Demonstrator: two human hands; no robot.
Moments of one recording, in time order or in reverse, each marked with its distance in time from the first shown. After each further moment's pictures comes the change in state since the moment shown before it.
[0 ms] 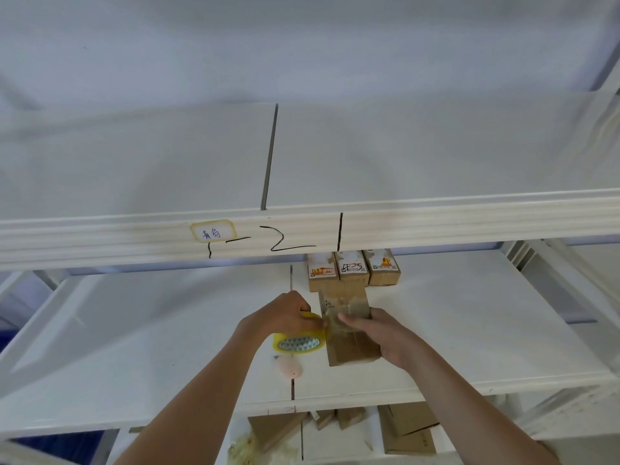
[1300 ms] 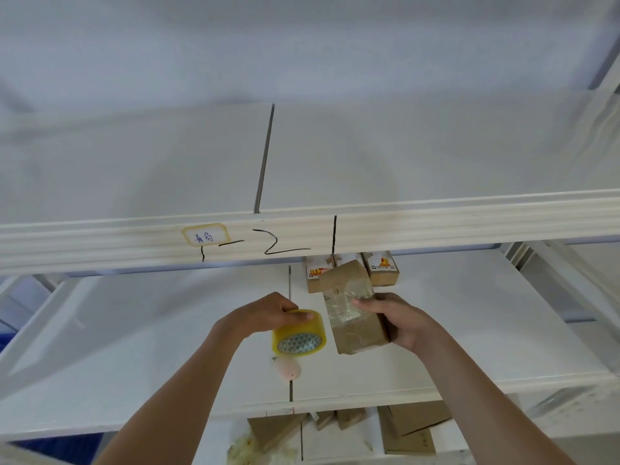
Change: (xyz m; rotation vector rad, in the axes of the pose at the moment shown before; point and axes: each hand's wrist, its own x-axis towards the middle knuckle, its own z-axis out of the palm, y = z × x) left_hand -0.018 -0.018 -0.017 -0.353 -0.113 -0.029; right_hand -0.011 -0.025 -0.034 0.168 -0.195 -0.071
